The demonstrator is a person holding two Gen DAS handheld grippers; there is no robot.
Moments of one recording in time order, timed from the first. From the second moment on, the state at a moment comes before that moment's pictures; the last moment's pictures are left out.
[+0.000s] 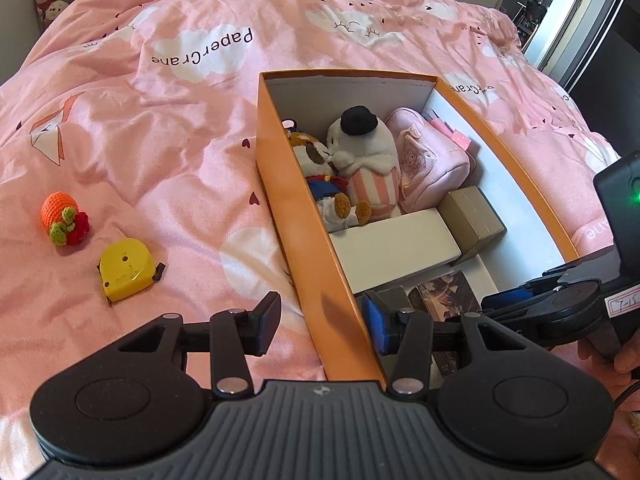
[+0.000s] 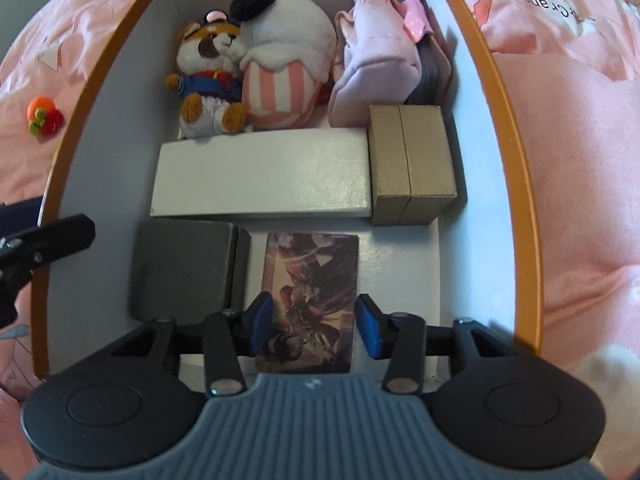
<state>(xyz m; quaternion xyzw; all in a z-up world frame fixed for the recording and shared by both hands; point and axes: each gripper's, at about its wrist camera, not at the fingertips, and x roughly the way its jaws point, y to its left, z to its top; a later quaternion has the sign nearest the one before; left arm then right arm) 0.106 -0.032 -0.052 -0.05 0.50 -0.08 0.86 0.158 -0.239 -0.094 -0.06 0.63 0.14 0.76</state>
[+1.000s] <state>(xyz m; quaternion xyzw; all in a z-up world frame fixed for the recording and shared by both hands) 0.109 -0.021 -0.048 -0.08 0.50 -0.09 0.86 0.158 -0.229 -0.084 -0.13 0.65 0.20 0.72</state>
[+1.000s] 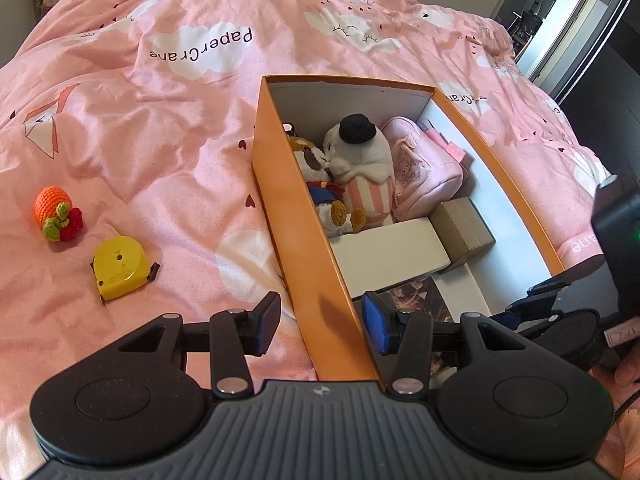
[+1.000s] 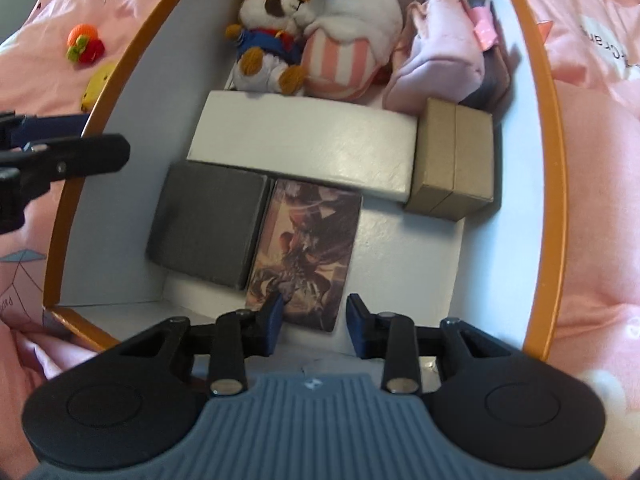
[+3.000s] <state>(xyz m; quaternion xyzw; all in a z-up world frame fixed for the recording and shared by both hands) 0.173 0.150 -0.063 0.17 0.49 -0.13 0.84 0.205 0.020 -0.103 -0.15 0.53 0.36 0.75</state>
